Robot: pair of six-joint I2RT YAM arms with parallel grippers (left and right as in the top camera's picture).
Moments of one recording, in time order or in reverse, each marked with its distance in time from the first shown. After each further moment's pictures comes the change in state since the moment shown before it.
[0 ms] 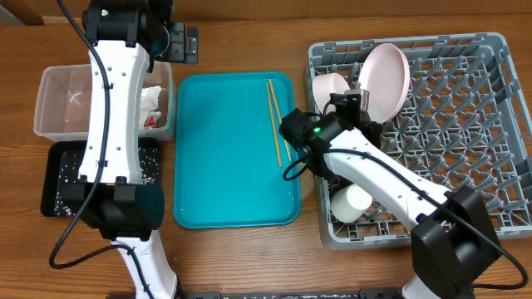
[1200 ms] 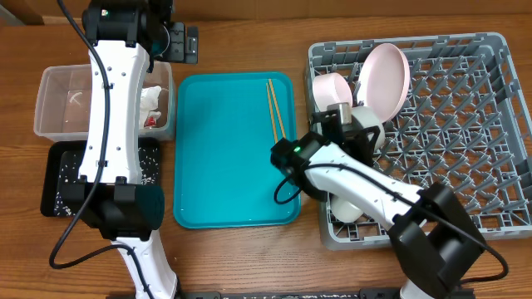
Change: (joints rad) left arm 0.000 0.000 0.000 0.000 0.000 0.000; right arm 0.118 0.048 -0.083 -0.116 0.249 0.109
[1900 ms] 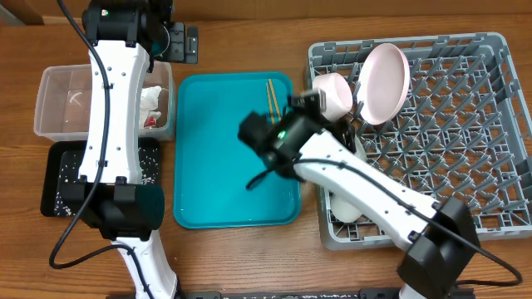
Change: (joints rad) left arm 0.000 0.000 0.000 0.000 0.000 0.000; right arm 0.047 0.014 0.422 -0.032 -0.546 -0.193
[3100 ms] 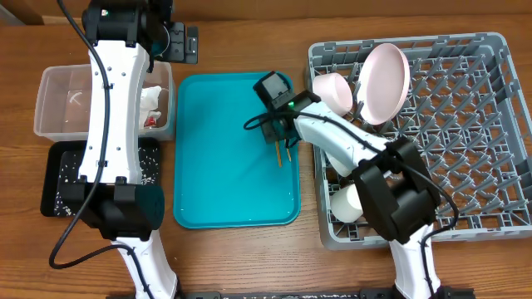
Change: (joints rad) left arm 0.000 0.000 0.000 0.000 0.000 0.000; right arm -0.224 0.324 -0.061 0.726 -0.742 -0.471
